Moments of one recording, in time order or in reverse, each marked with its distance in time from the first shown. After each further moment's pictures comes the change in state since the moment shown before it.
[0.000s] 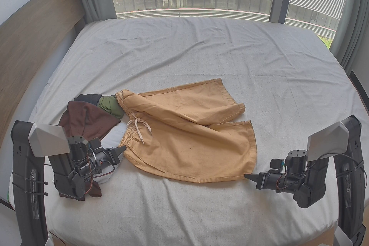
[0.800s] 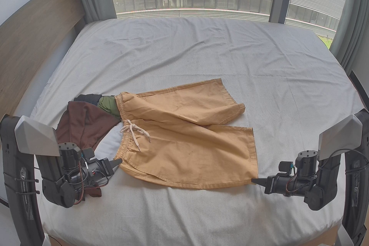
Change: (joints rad) left arm 0.004 -0.123 0.252 0.000 -0.012 -0.054; right arm -0.015 -0.120 0.172 0.006 0.021 -0.009
